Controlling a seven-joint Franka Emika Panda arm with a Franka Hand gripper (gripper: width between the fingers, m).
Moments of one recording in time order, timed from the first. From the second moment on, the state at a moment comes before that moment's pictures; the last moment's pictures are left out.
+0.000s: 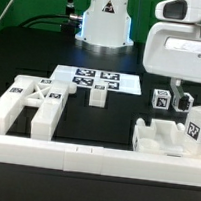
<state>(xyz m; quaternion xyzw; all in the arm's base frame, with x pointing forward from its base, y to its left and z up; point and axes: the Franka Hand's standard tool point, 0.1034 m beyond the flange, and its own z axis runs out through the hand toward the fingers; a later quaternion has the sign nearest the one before) 0.635 0.129 0.085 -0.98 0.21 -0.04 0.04</state>
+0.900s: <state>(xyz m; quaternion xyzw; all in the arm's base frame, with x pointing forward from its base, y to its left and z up) 0.639 0.122 0.085 -0.99 -0.14 -0.06 0.01</state>
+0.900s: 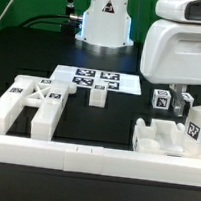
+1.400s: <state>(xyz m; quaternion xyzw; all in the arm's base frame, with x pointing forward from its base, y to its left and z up) 0.639 0.117 0.085 -0.99 -0.13 -0.05 0.01</state>
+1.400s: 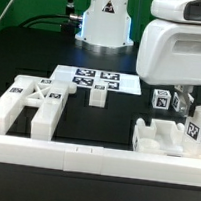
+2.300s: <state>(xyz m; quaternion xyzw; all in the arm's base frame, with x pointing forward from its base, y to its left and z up) 0.638 0.116 0.084 -0.97 0.25 -0.06 0.03</state>
